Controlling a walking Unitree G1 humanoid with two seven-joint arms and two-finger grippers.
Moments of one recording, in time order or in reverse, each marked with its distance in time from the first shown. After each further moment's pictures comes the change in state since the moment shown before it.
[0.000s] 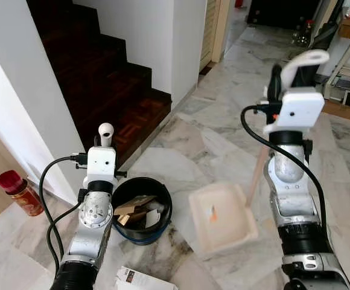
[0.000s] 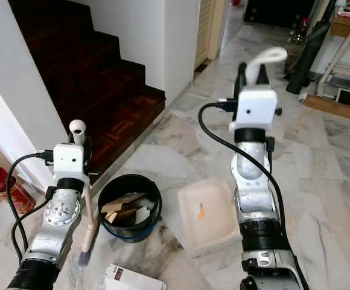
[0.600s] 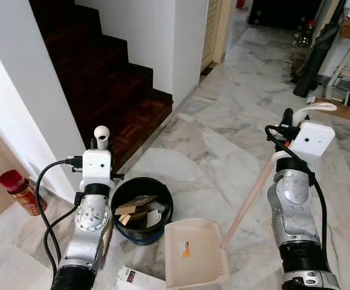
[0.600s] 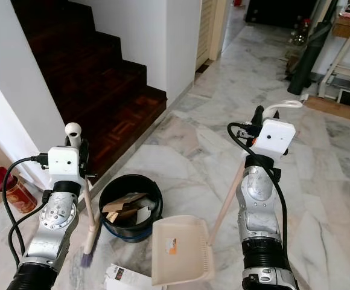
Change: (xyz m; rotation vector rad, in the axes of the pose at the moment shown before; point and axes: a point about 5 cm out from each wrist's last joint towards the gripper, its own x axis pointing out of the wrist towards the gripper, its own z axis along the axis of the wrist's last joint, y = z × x) left arm -0.005 0.008 -0.003 -0.040 0.015 0.027; right arm -0.028 -0.015 -0.043 0.130 0.227 -0.102
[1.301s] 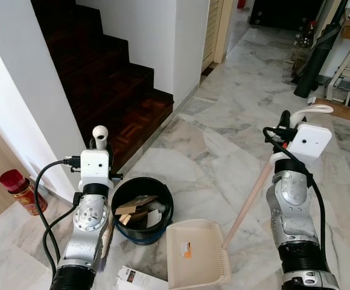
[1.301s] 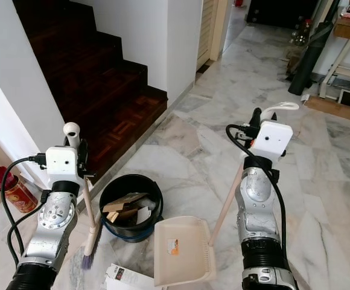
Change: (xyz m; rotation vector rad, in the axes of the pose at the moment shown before) left arm 0.000 0.000 0.001 -0.002 -0.004 -0.013; right arm -0.001 0.002 -0.005 0.006 0.014 0.006
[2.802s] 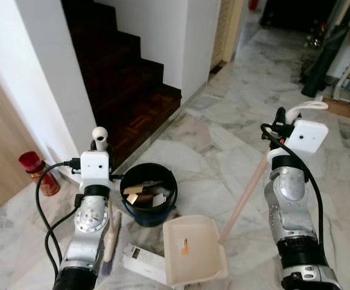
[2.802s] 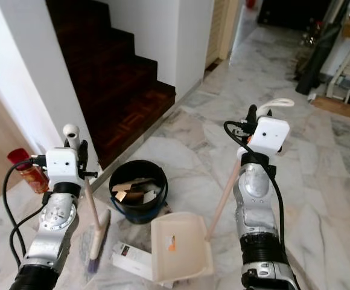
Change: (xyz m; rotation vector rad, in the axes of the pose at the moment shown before) left arm -0.002 -0.006 -0.001 -0.033 0.009 0.005; right arm 0.006 0.006 0.001 0.006 0.006 0.044
